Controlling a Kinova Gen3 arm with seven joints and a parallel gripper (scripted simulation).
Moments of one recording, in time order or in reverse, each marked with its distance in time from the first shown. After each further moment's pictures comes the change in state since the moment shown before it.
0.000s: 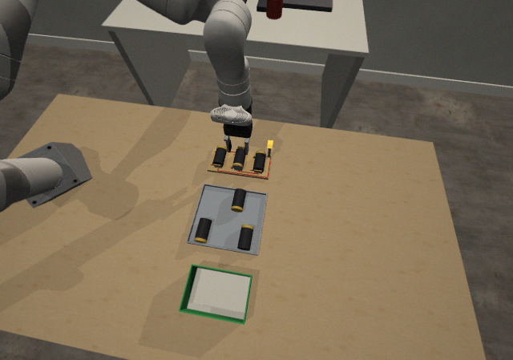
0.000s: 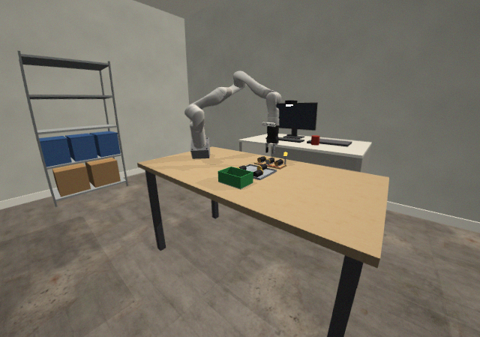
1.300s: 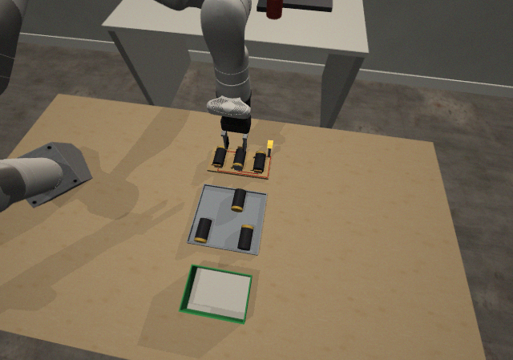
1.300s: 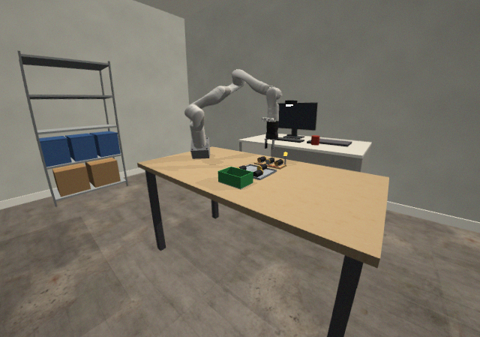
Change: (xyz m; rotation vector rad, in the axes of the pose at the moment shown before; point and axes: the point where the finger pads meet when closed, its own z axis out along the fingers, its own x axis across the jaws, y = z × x) arm 0.003 -0.007 -0.028 0.019 0.012 0.008
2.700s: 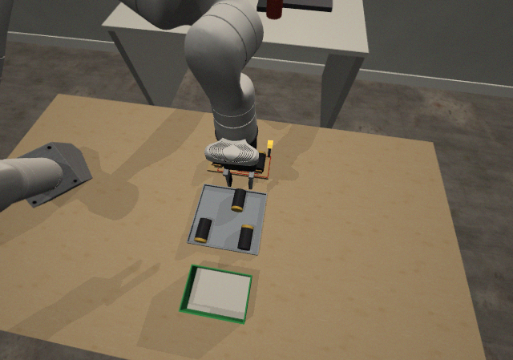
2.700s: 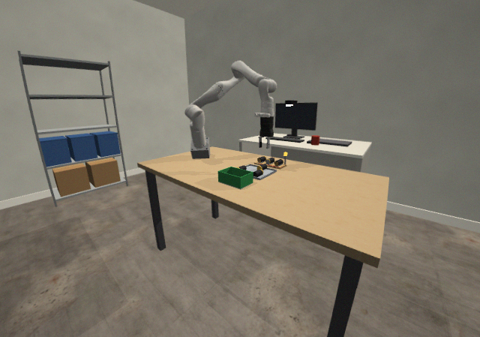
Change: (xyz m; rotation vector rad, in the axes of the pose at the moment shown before) arm -0.040 -0.126 -0.030 -0.008 -0.024 -0.040
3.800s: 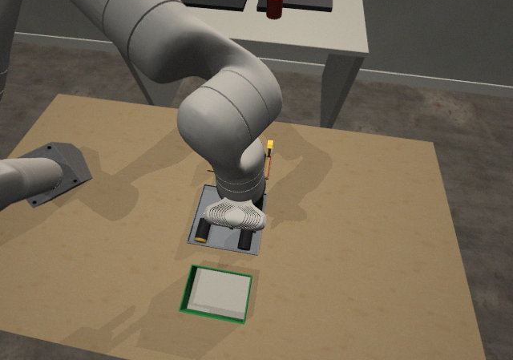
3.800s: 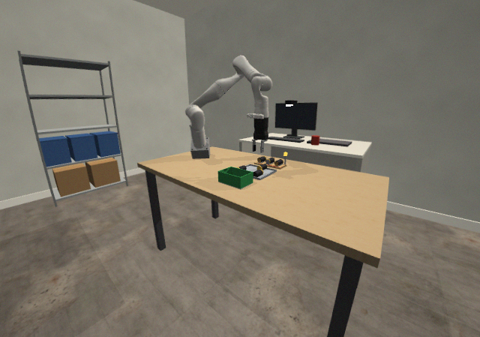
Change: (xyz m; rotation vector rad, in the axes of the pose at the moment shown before) arm -0.023 -0.103 0.003 -0.015 0.010 0.032
